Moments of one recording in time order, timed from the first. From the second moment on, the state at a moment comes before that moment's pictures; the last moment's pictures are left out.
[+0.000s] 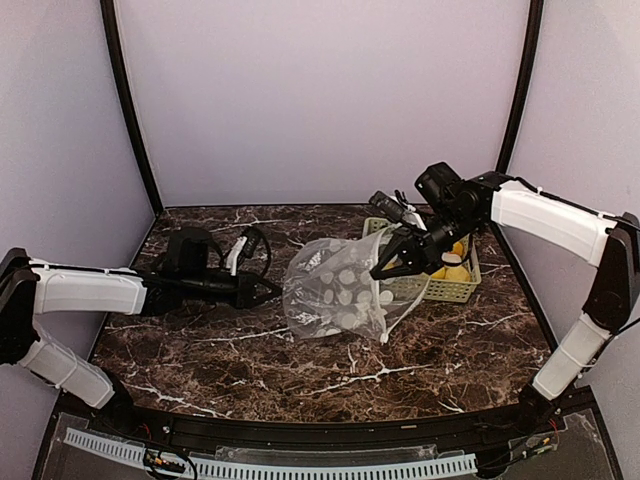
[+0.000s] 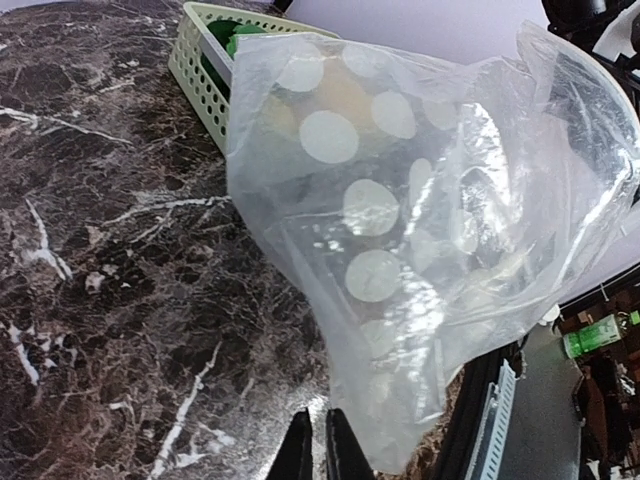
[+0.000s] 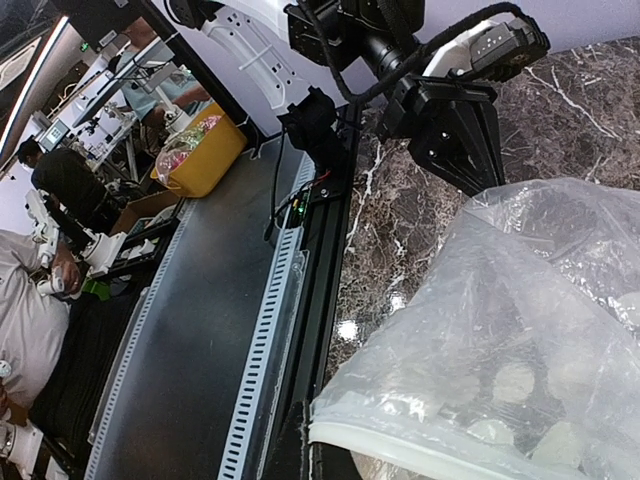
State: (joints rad) left arm -0.63 1.38 0.67 0.21 0.56 -0.42; right arm 0.59 1.61 1.41 -0.97 -1.19 -0.58
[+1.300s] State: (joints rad) left arm -0.65 1.19 1.04 -0.49 0.02 -0.23; right arm 0.62 2.03 1.71 -0.42 -0.96 0.09
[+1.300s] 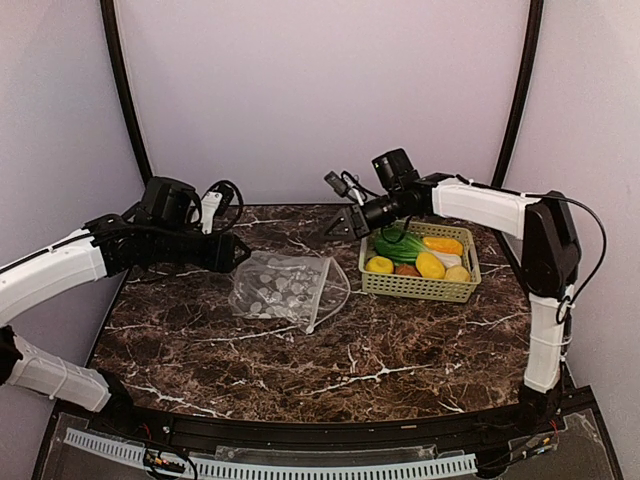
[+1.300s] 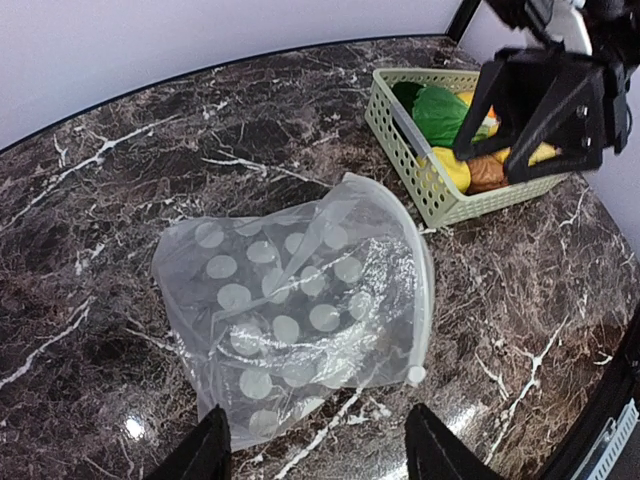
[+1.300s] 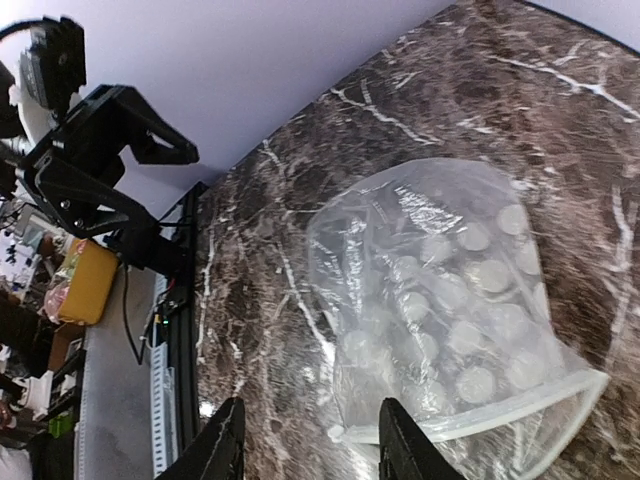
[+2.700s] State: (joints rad) left arm -0.79 1.27 0.99 -0.43 0.04 -0.21; right arm 0.12 2.27 2.01 -0.85 -0.44 -0.75
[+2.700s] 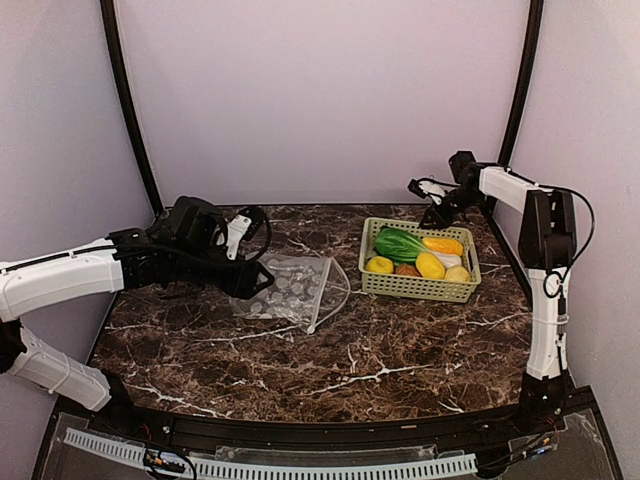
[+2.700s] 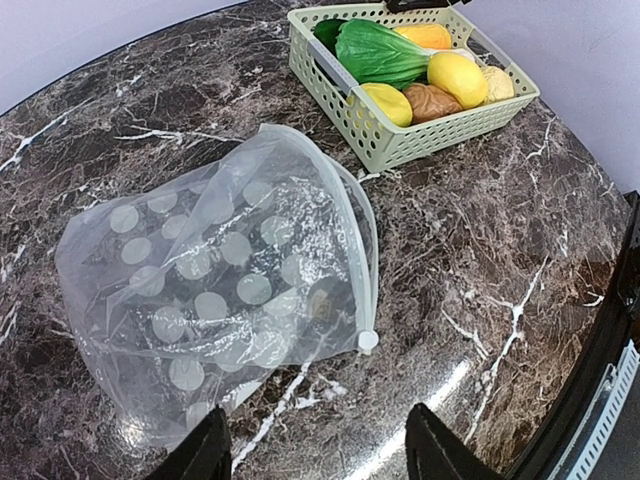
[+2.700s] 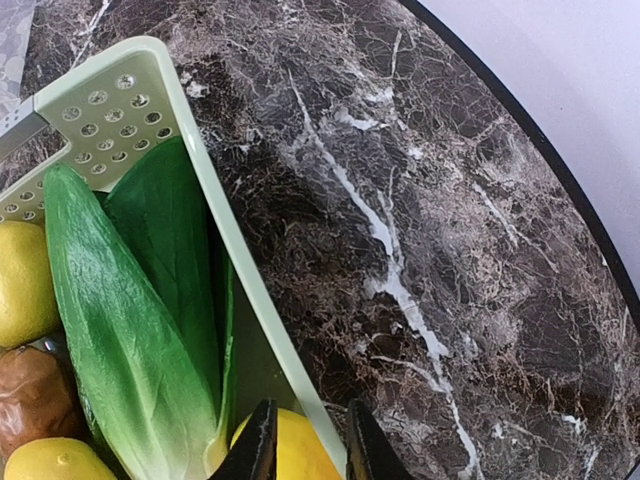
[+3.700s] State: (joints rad) left arm -0.80 1.26 0.94 -0.40 0.04 -0.22; right arm 0.11 2.35 2.12 -0.96 -0.39 -0.78
